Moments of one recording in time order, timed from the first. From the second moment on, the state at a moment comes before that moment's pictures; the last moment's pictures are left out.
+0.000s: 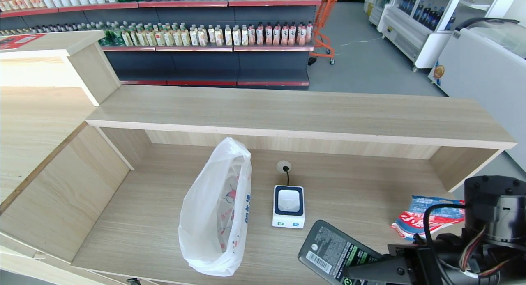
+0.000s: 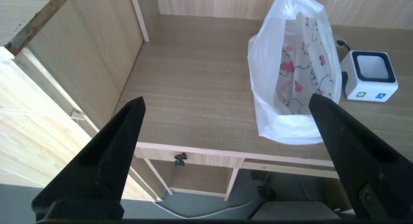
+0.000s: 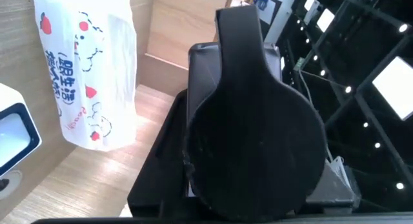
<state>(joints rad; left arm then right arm) 0.00 0.00 0.00 0.00 0.00 0.00 0.49 1.52 -0.31 -0.84 0.96 -2.54</state>
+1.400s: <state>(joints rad) 0.00 0.00 0.00 0.00 0.00 0.00 0.31 1.23 -0.30 -0.80 0.68 -1.25</state>
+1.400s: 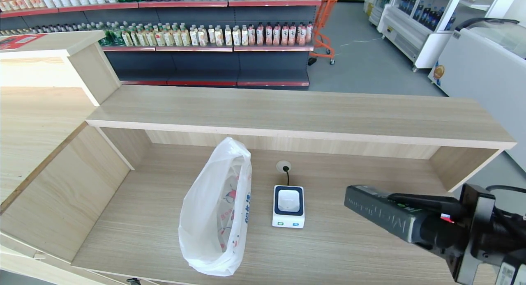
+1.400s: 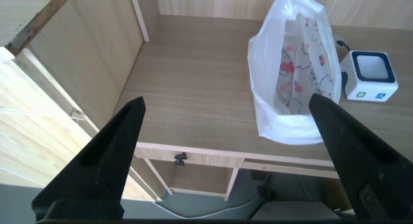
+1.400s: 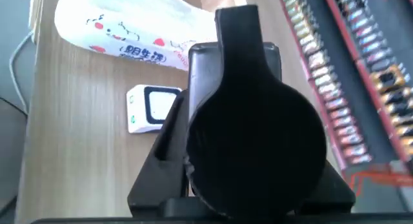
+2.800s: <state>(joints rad) 0.00 0.00 0.00 0.00 0.00 0.00 0.53 2.08 -0.76 -0.84 0.06 0.39</state>
